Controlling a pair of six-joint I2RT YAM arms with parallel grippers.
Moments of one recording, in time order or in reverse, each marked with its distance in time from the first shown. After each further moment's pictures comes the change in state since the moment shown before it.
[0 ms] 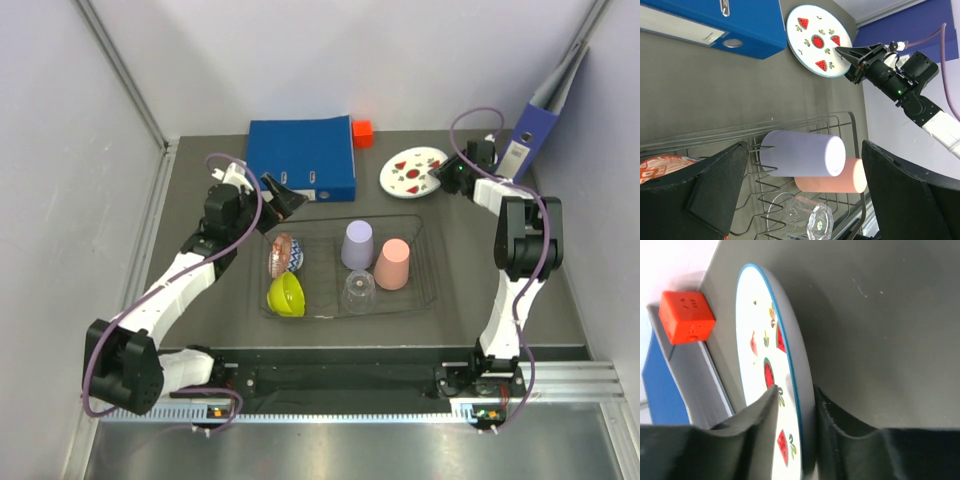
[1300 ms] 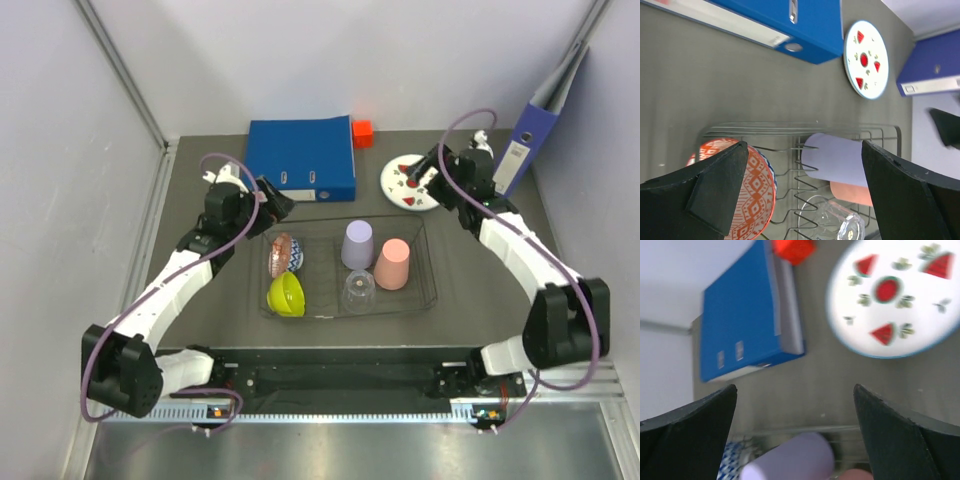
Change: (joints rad) left arm 0.001 -0.016 0.039 -0.204 -0.165 0.080; right arm 0.185 -0.619 -0.361 -0.117 0.104 -0.080
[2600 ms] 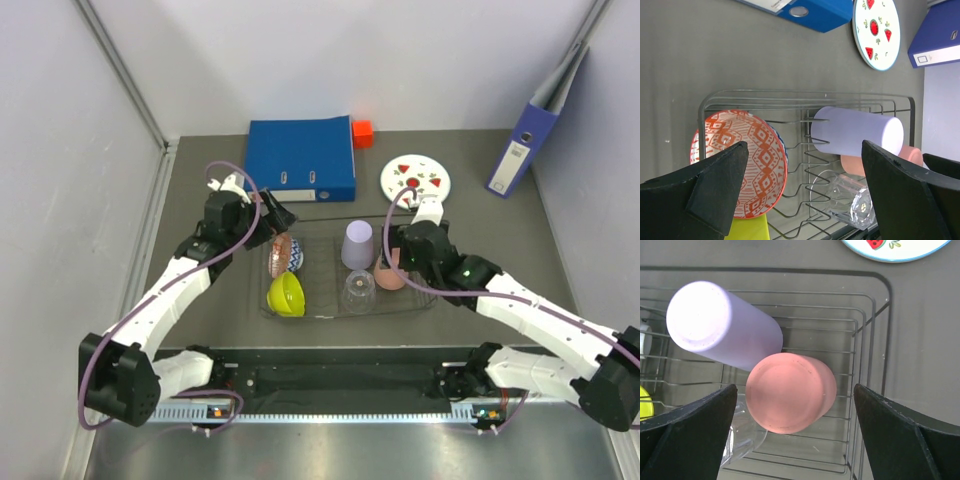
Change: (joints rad) left arm 0.001 -0.045 -0.029 -0.088 0.055 0.050; right arm 0.614 -0.403 -0.253 -0.293 0.507 -0.332
